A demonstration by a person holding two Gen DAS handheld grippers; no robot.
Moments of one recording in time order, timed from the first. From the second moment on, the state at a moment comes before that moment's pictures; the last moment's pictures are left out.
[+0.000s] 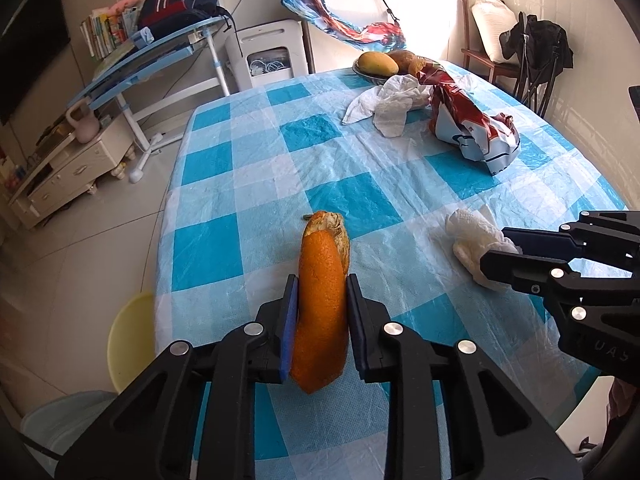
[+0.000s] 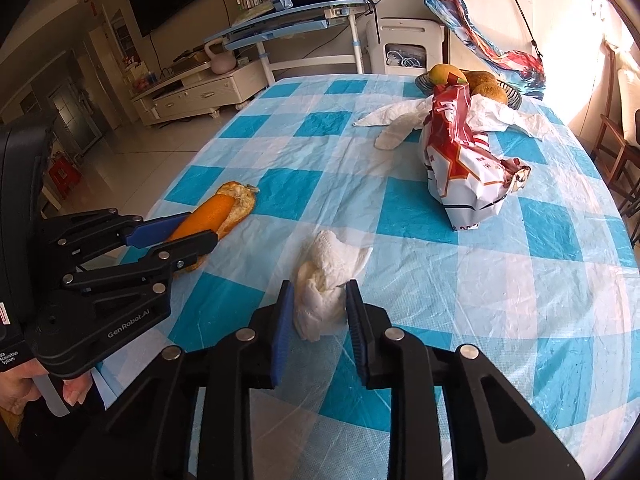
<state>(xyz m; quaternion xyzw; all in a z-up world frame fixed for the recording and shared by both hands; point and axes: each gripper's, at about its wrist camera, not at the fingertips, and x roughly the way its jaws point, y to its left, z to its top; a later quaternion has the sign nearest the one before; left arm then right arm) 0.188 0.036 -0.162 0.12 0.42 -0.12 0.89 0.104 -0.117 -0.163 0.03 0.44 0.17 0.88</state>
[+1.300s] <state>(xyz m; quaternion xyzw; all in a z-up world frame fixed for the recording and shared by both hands) 0.198 0.149 -0.092 -0.11 0.35 -0.05 0.93 0.107 -0.106 -0.133 0.06 0.38 0.21 0.90</state>
